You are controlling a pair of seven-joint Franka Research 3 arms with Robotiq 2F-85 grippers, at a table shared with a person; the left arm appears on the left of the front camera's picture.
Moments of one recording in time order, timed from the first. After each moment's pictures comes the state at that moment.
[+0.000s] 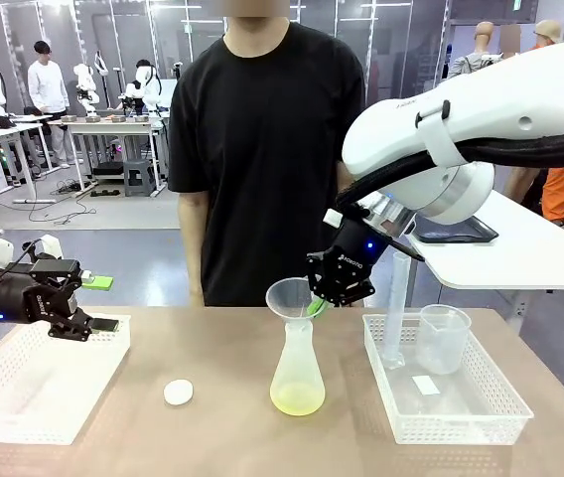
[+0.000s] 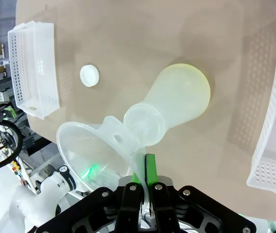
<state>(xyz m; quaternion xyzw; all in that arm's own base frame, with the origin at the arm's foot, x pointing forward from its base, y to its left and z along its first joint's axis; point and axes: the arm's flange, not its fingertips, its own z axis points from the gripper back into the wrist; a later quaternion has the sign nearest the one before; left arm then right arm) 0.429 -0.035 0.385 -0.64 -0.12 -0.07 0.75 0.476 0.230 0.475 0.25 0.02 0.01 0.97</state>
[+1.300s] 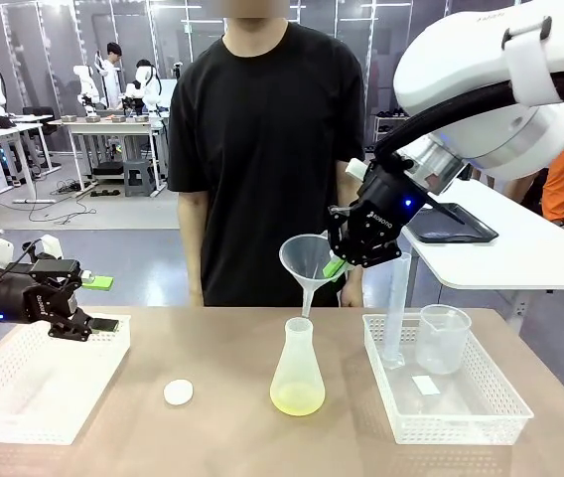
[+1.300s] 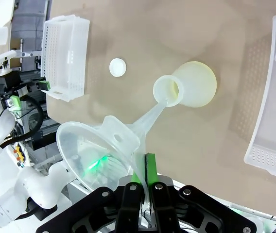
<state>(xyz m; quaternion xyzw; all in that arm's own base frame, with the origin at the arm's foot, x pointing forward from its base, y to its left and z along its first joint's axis) 0.429 -0.035 0.385 -0.64 -0.12 -0.07 0.75 0.434 0.198 0.554 0.29 -0.03 0.04 0.96</state>
